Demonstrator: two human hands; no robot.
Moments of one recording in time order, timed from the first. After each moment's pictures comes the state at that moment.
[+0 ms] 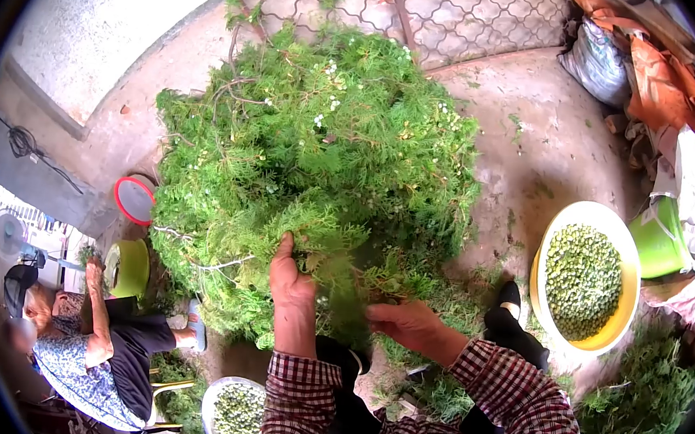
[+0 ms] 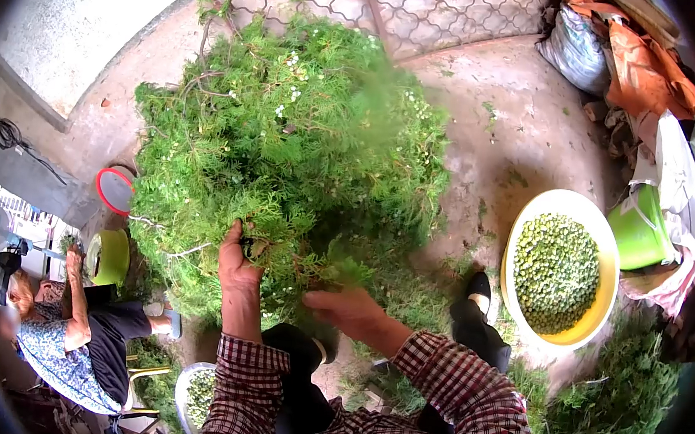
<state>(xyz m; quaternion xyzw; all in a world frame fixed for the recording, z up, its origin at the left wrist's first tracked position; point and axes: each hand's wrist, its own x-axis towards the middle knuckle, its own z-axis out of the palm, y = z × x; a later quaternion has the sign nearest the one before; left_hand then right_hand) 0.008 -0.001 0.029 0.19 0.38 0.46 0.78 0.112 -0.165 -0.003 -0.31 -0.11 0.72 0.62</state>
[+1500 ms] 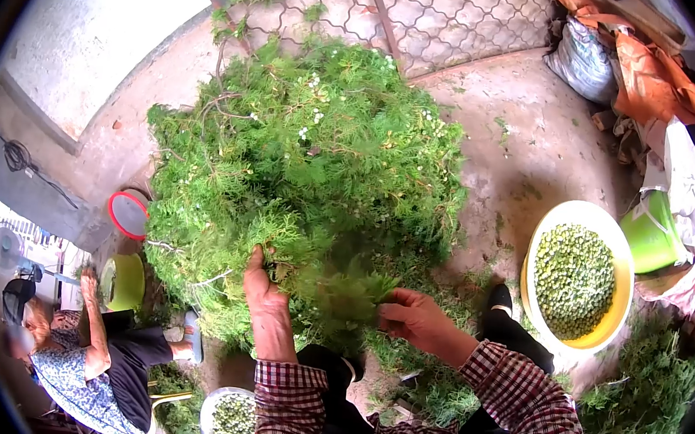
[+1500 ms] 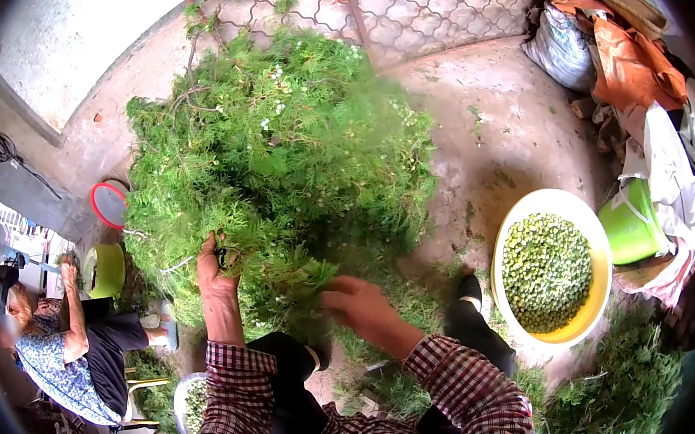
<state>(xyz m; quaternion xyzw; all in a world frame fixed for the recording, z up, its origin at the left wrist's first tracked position) -0.017 0.028 0.015 0.20 0.39 0.49 0.75 0.141 -0.190 -0.001 -0.41 -0.07 0.68 0.61</state>
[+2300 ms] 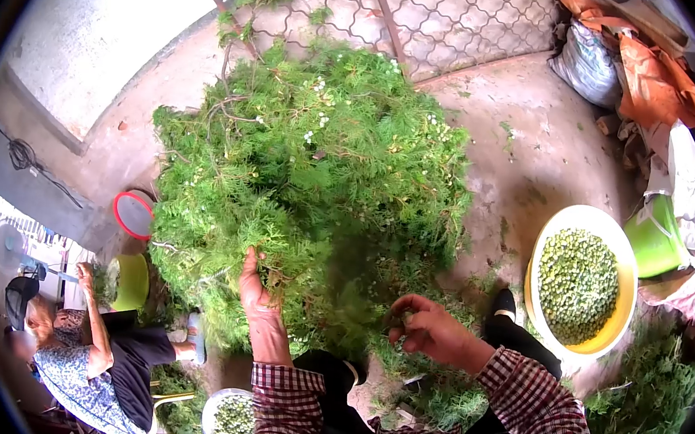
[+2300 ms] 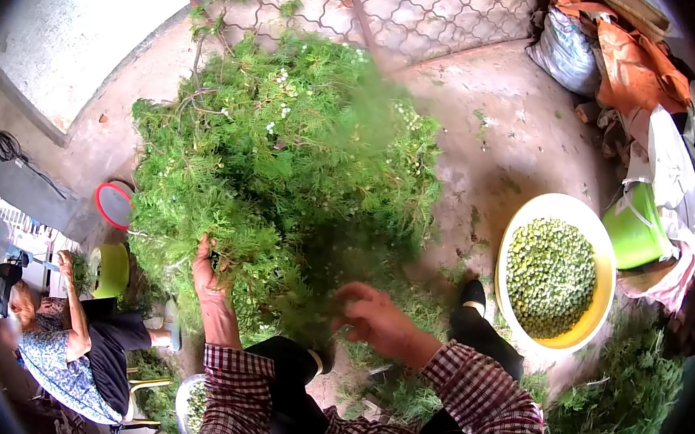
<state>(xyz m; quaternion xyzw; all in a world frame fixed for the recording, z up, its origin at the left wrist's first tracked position) -0.015 0.013 0.042 0.22 0.39 0.51 0.73 0.153 -0.211 0.008 -0.32 -0.12 0.70 0.62</state>
